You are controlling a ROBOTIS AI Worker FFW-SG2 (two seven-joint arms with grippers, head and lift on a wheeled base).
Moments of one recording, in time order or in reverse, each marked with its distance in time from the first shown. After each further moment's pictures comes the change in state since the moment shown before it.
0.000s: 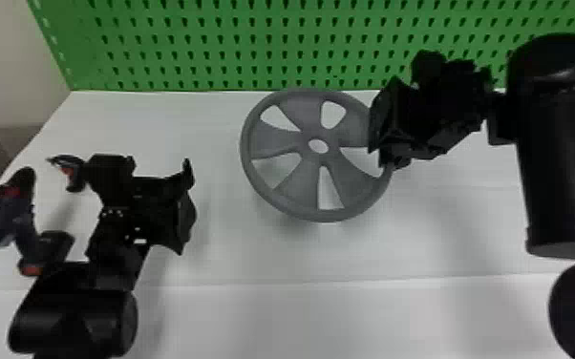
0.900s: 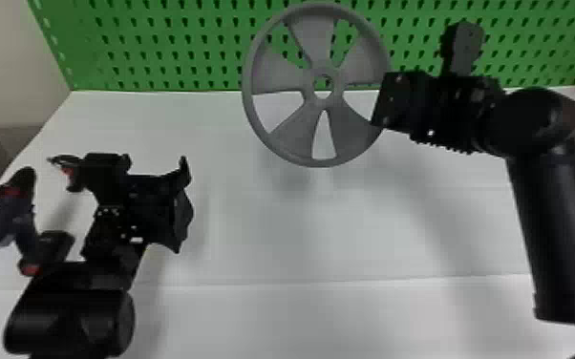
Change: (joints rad) left arm 0.006 0.000 0.010 -0.022 0.000 -0.001 0.000; right arm 0.236 -0.046 0.130 -0.306 0.512 -0.590 0.774
